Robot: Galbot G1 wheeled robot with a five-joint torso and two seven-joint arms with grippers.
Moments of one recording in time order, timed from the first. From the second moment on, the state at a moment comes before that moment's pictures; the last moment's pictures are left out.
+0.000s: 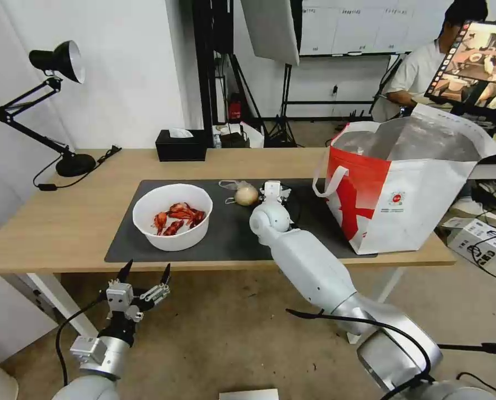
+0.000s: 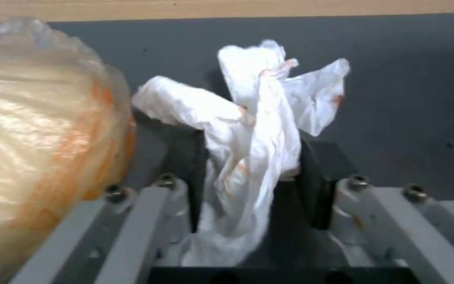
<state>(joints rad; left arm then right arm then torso) 1.68 -1.20 -0.58 -2.07 -0.36 -0.15 0.00 -0.37 1.49 -0.17 1.12 0.77 -0.53 0.82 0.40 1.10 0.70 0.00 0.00</state>
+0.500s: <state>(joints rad) 1.69 -1.20 -0.59 -2.08 -0.36 -0.15 0.00 -0.39 1.49 -0.17 1.15 0.74 -0.48 0.82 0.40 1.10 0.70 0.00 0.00</state>
